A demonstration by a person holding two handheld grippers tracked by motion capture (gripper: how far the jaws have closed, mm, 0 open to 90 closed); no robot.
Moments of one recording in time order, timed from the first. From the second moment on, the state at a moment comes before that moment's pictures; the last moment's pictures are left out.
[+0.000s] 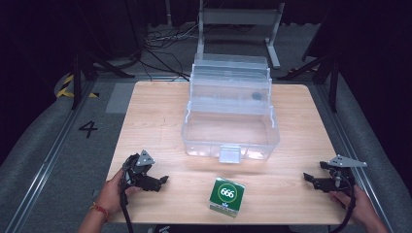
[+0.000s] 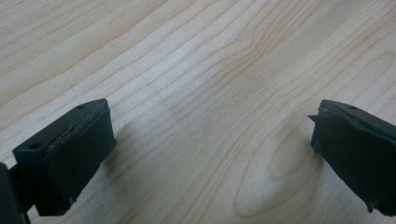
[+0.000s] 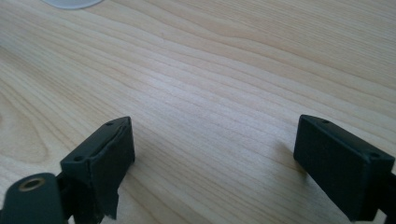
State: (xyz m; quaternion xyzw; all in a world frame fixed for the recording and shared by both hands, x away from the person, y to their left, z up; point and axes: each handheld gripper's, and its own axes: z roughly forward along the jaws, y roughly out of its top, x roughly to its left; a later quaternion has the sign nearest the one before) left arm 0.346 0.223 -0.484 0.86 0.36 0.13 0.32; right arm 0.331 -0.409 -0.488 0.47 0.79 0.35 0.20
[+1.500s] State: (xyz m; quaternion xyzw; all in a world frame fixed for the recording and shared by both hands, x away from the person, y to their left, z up) left arm 0.297 0.176 -0.458 0.92 0.24 0.06 0.32; right arm 0.280 -0.257 -0.448 0.26 0.87 0.39 0.16
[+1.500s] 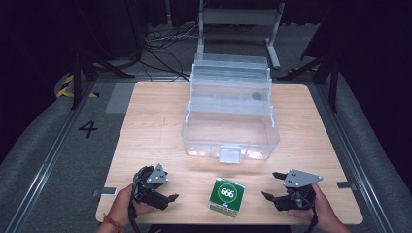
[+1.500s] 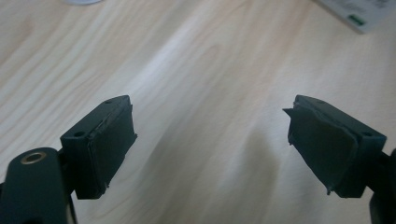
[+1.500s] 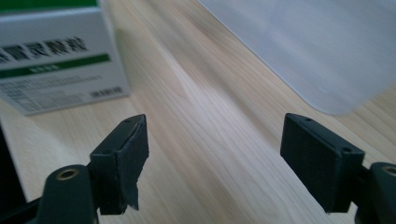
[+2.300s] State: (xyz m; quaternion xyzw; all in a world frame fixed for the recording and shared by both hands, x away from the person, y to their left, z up) left arm 0.280 0.120 -0.438 0.94 0.14 0.04 0.31; right arm 0.283 -0.198 -0.445 0.22 0.88 0.40 0.15
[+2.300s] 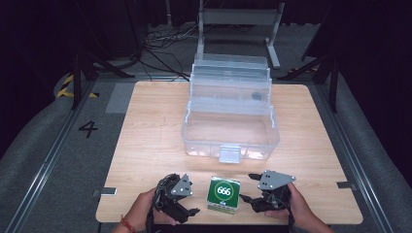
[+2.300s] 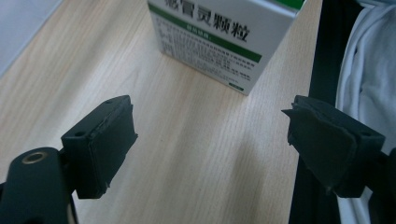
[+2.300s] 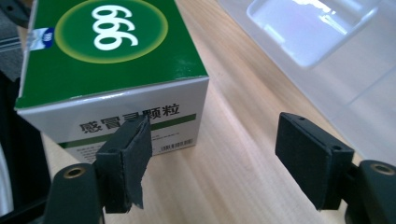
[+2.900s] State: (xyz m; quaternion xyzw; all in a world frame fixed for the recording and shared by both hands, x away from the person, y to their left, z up) left arm 0.277 0.102 -0.410 0.94 0.11 0.07 0.31; right arm 0.309 -0.167 -0.444 0.21 0.88 0.40 0.15
